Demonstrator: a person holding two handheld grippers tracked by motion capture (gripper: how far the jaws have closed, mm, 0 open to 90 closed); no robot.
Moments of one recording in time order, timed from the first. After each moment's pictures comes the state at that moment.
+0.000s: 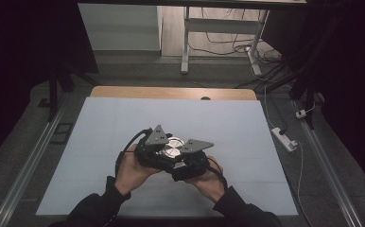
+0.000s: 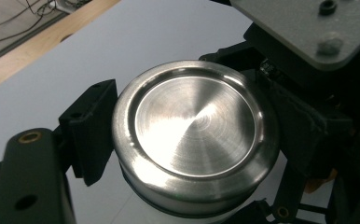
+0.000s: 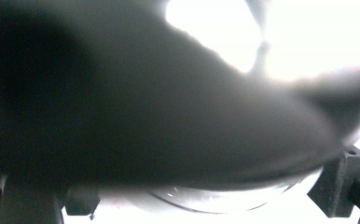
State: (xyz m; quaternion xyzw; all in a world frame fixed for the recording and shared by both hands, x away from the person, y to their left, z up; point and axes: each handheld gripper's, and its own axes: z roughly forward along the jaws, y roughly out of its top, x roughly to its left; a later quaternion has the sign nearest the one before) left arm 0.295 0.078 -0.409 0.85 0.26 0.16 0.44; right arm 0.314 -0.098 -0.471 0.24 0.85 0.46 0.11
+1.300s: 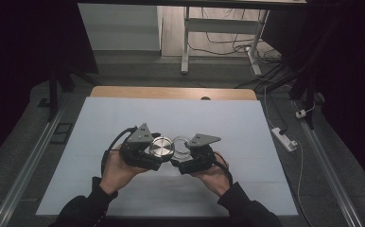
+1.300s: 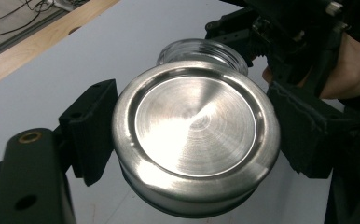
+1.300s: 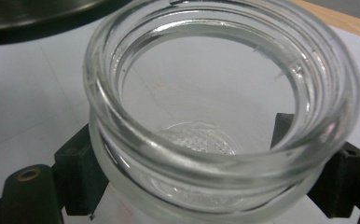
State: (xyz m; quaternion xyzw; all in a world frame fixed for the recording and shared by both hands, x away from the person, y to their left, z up) left arm 0.292 0.113 -0.406 0.84 0.27 0.14 0.44; right arm 0.334 -0.116 -0.470 0.25 0.84 0.46 0.12
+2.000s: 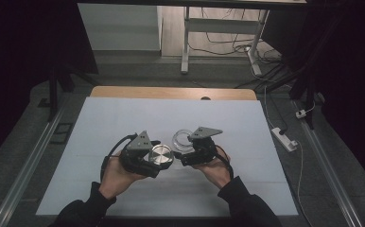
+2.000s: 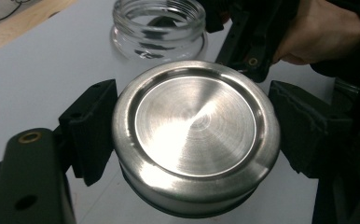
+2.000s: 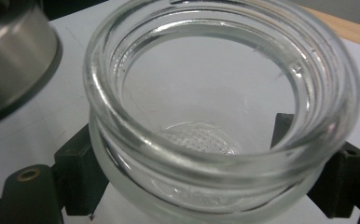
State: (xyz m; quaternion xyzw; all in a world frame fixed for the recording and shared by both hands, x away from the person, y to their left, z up) left arm 0.285 0.114 -0.429 0.85 0.25 0.11 0.44; right arm 0.358 -0.120 -0.470 0.27 0.84 0.45 0.13
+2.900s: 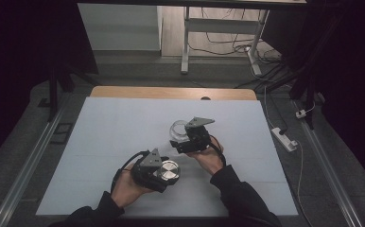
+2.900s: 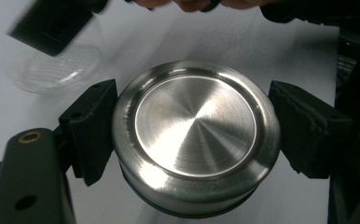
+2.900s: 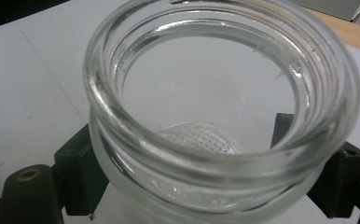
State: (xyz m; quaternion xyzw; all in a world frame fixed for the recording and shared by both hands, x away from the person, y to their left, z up) left arm 0.280 0.090 -0.488 0.87 0.22 0.09 0.42; right arm 0.403 -0.103 -0.484 0.29 0.84 0.44 0.14
